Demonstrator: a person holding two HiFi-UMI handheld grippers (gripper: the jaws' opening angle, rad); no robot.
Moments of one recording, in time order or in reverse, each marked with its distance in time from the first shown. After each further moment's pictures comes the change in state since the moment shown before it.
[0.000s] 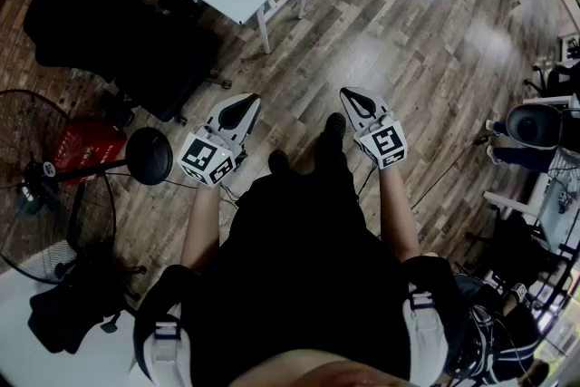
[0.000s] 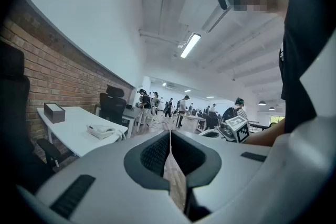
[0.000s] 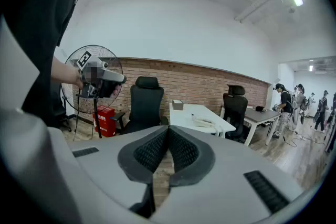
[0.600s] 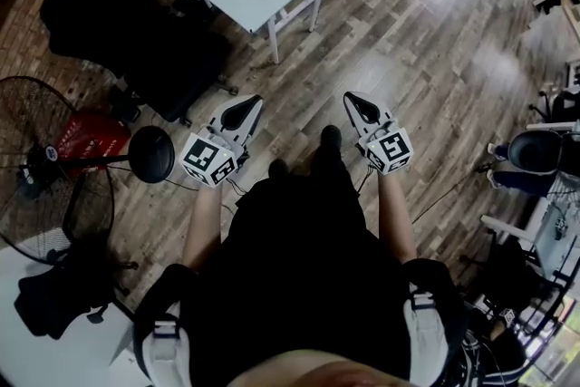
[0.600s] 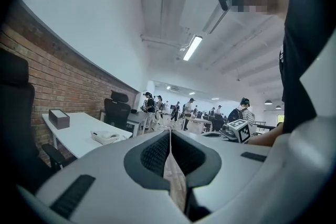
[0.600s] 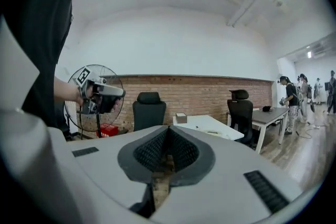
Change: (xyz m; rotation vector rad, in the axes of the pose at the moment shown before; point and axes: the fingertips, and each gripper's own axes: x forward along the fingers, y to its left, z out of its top) left arm 0.007 -0.008 0.018 0.000 -0.033 0.052; right arm -0.011 -0.016 0.009 0.084 -0.131 0.067
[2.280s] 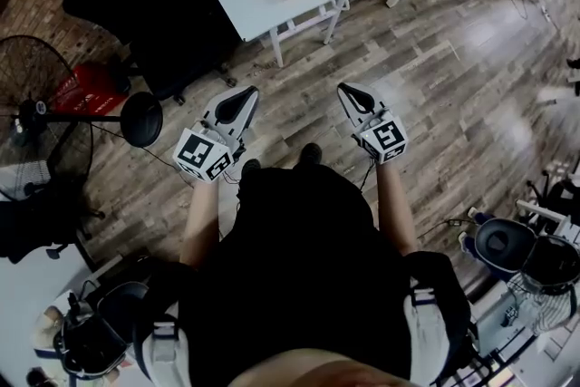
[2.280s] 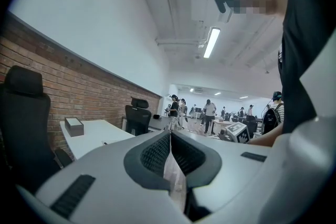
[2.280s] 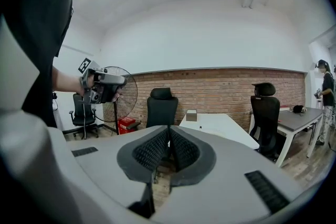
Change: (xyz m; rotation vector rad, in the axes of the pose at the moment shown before) left arm 0.156 0.026 0.036 0.001 -0.042 0.311; right arm 0.077 -0.180 0.010 -0.043 0.045 0.326
